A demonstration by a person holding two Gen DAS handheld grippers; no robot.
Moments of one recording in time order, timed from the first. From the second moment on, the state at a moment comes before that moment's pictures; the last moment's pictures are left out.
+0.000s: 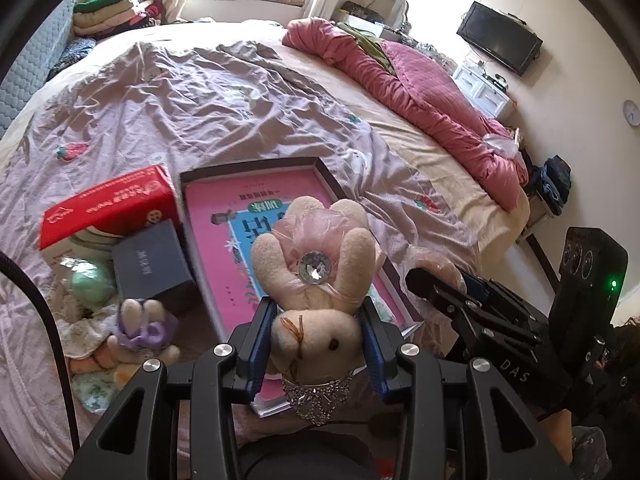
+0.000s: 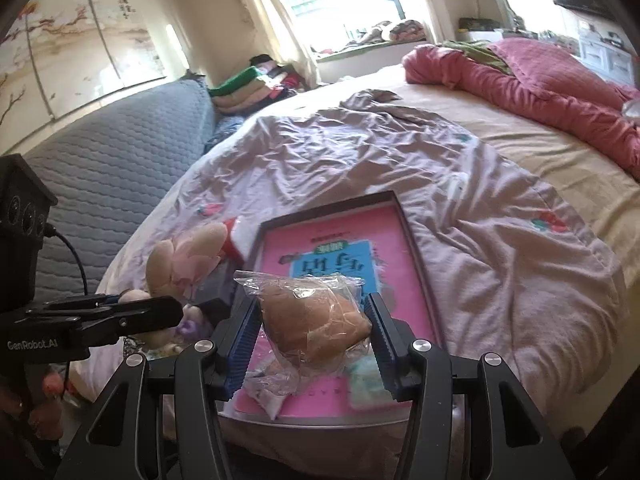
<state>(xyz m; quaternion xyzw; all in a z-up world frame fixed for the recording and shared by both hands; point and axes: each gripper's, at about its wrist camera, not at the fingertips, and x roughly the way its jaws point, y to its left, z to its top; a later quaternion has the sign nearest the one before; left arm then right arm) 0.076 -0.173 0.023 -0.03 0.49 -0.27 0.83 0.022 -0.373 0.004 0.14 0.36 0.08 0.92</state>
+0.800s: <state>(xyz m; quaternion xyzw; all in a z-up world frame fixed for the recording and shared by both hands) 0.068 -0.247 -0.054 0.03 0.55 -0.30 0.78 0.027 -0.406 -0.029 0.13 0.40 0.00 0.91</state>
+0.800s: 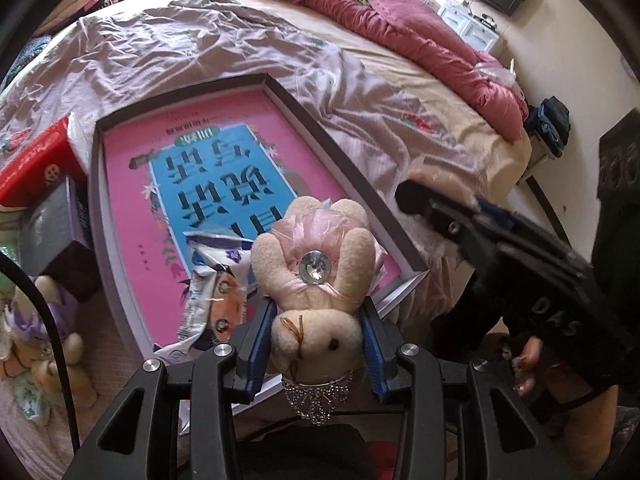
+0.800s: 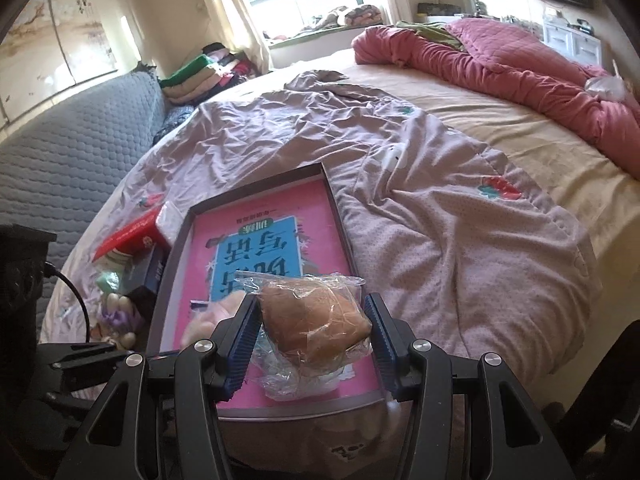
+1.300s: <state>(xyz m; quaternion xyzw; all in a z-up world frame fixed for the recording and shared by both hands) 0.088 -0.245 -0.080 0.05 0.57 -0.27 0.77 0.037 -0.405 -0.046 0.14 0.42 0.00 0.90</state>
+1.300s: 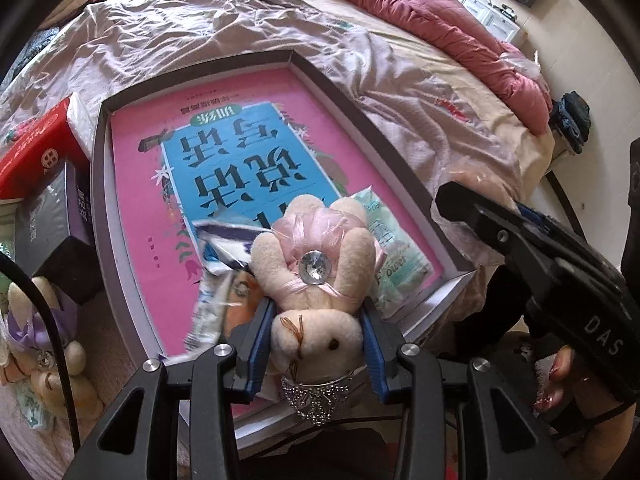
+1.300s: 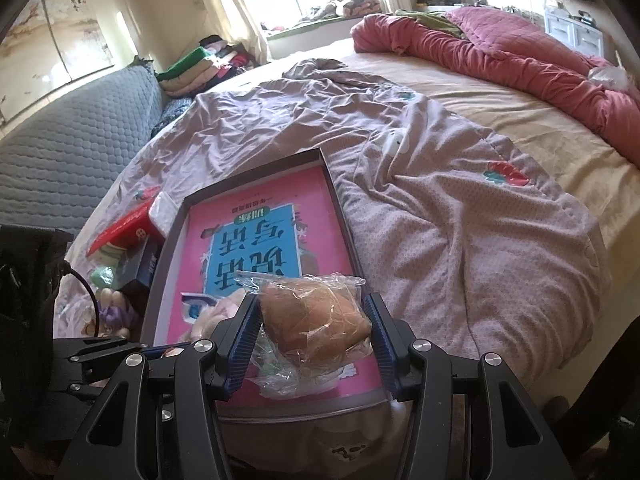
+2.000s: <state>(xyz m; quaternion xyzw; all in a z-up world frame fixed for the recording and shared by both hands) 0.091 -0.236 -0.092 0.06 0.58 -0.26 0.77 0.054 -0.395 -0.074 0.13 0.45 0.00 0.89</state>
